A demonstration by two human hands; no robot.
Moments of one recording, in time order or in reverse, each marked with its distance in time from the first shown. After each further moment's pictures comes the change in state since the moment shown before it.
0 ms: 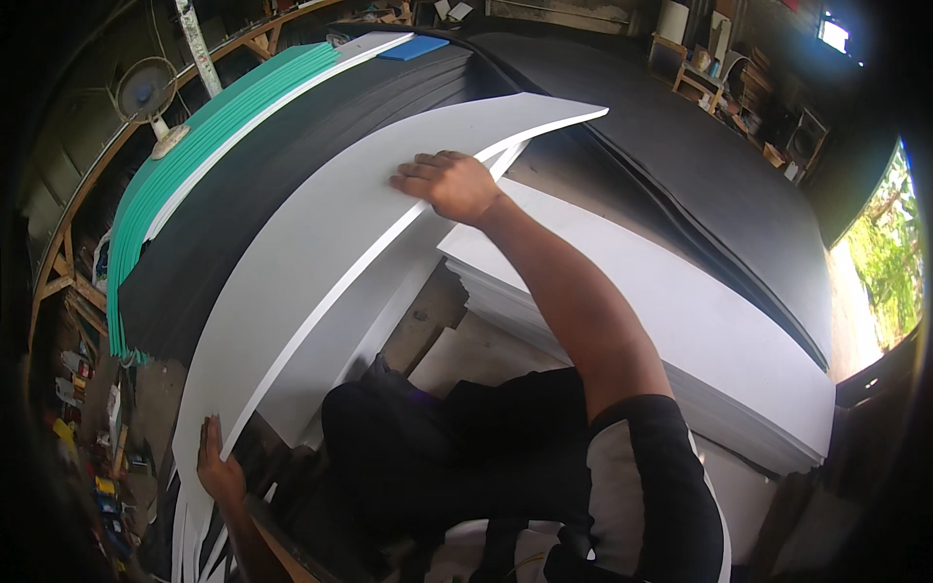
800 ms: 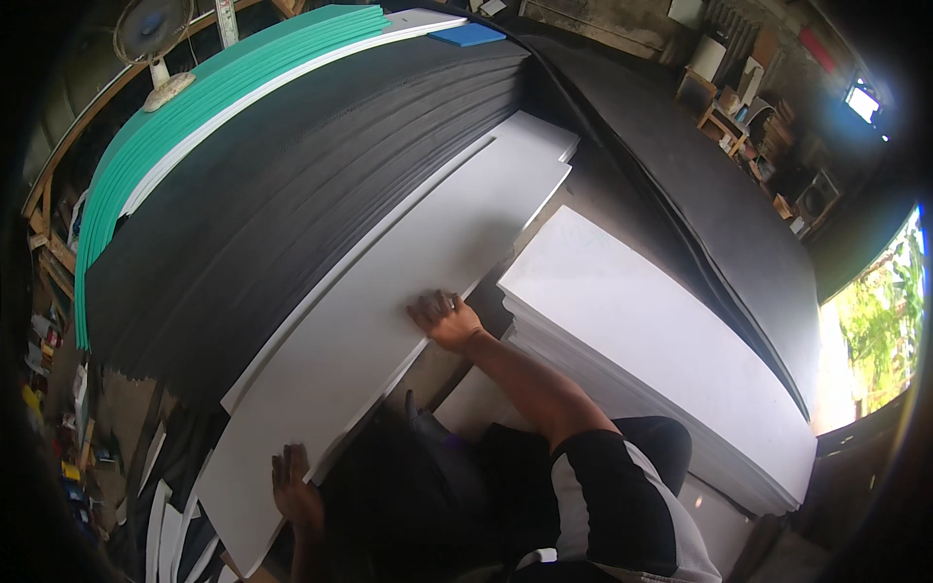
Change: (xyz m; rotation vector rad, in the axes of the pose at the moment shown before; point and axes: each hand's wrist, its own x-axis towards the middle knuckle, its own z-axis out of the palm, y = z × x) left_hand -0.038 0.021 0.177 -0.108 -0.327 -0.223; right_hand -0.101 -0.170 0.234 0.101 -0.788 0.083
